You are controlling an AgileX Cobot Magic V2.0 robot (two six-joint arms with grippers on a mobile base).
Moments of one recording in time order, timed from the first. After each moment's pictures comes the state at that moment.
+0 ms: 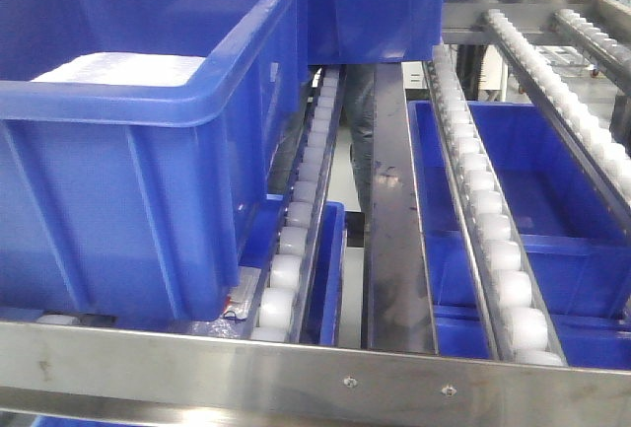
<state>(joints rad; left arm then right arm) -0.08 -0.01 0.01 0.00 0.16 0.04 0.00 0.50 -0.70 0.00 0.79 0.09</state>
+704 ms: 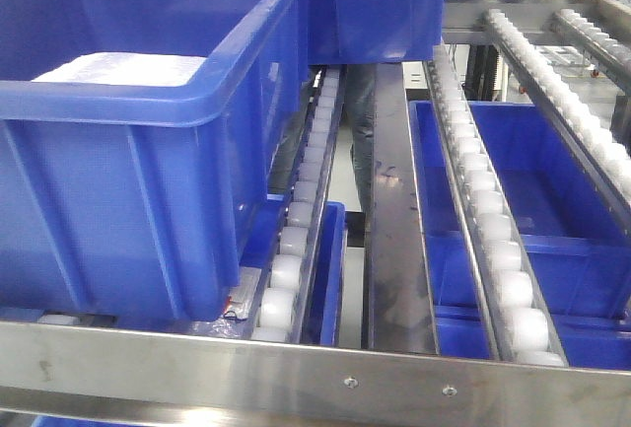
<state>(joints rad) -0.08 -0.01 0.01 0.00 0.16 0.04 0.00 0.50 -0.66 -0.04 0.76 0.09</state>
